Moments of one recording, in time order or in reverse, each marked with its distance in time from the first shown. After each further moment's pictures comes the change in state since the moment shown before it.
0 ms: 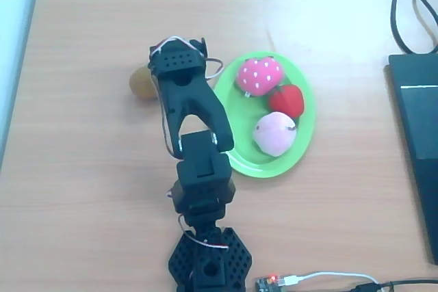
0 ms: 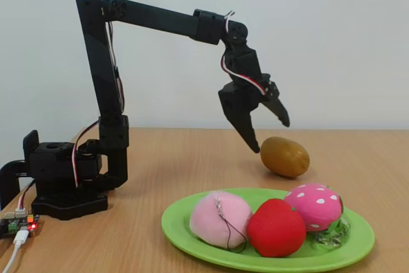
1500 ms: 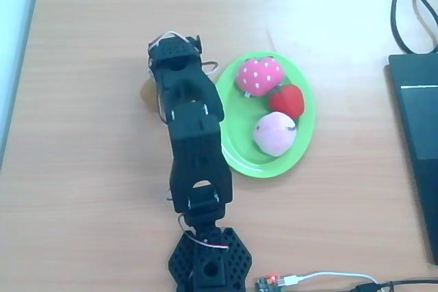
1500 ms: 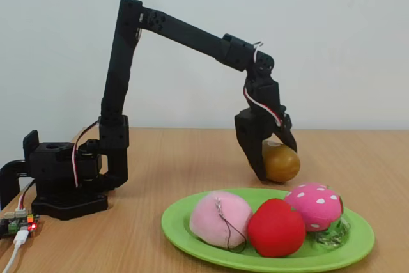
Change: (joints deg) arm -0.5 -20.8 -11.0 -1.4 0.0
